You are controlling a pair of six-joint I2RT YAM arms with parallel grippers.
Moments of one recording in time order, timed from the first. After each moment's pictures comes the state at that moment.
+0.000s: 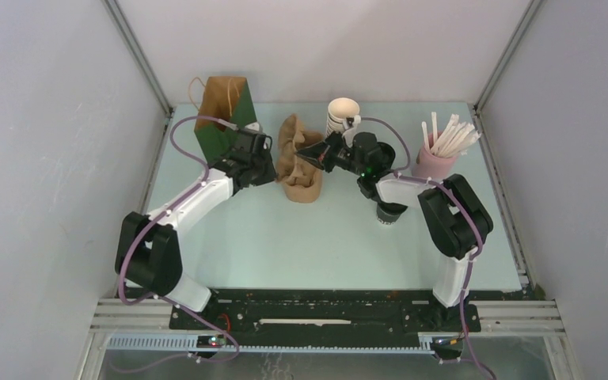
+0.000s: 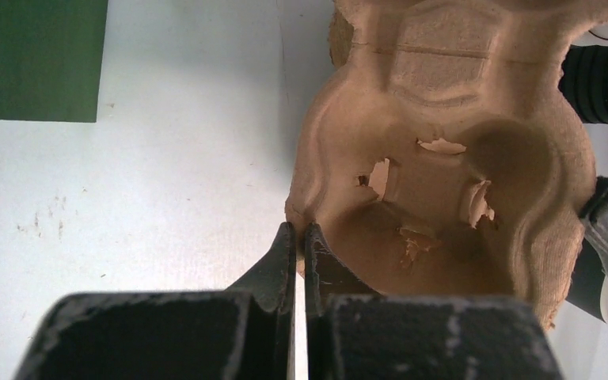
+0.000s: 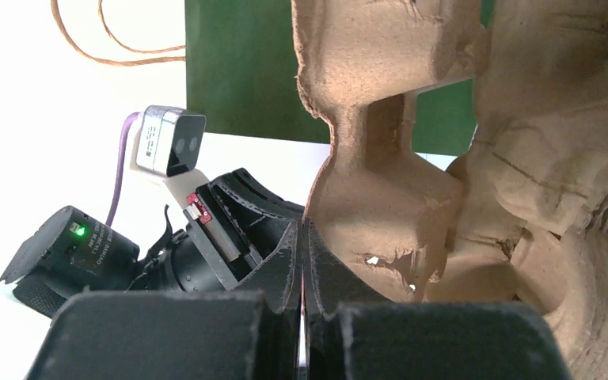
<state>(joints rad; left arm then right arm) -0.42 1.52 1.14 -0.43 -0.07 -0.60 0.54 1.88 1.10 0.69 -0.45 1.32</state>
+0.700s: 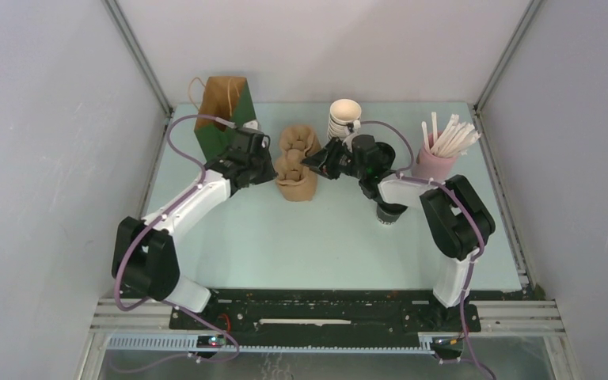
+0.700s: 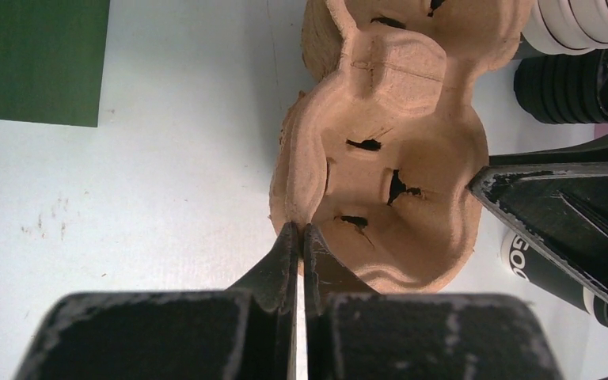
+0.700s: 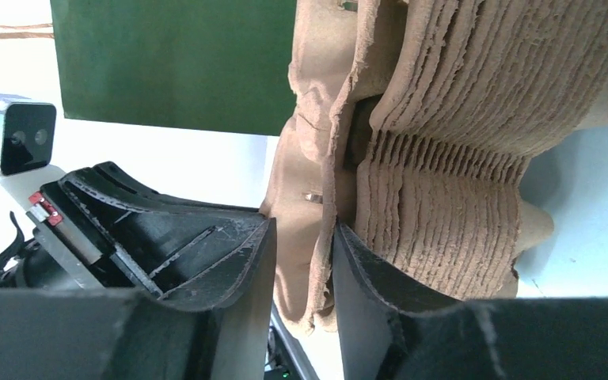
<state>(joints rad) -0.42 1.48 1.14 -0.43 -0.07 -0.60 0.53 1.87 1.08 0.53 -0.42 1.11</state>
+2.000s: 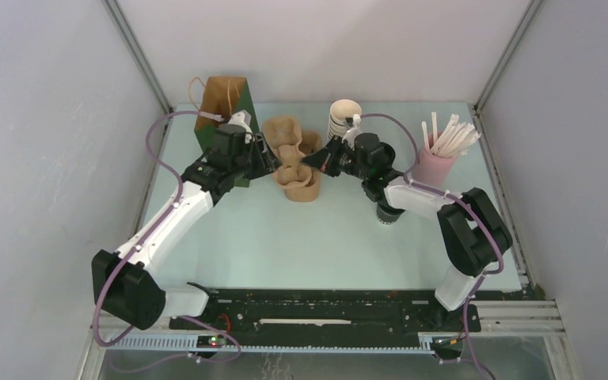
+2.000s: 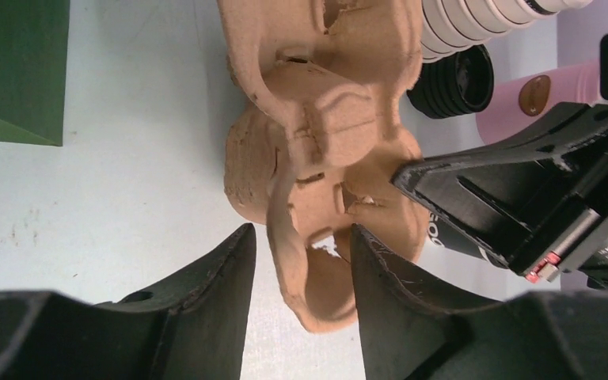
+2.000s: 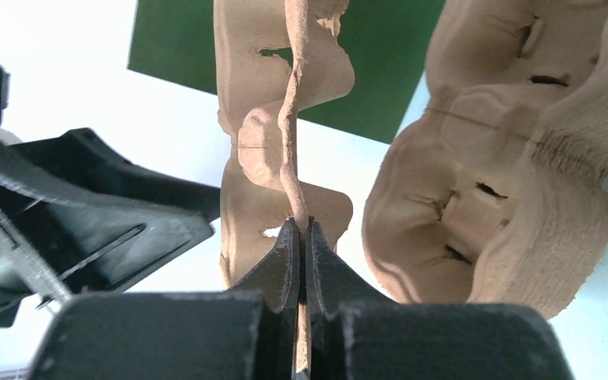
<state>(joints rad) -0.40 1.30 1.14 -0.44 0.03 -0.60 0.56 1.74 1.07 0.47 -0.38 0.98</state>
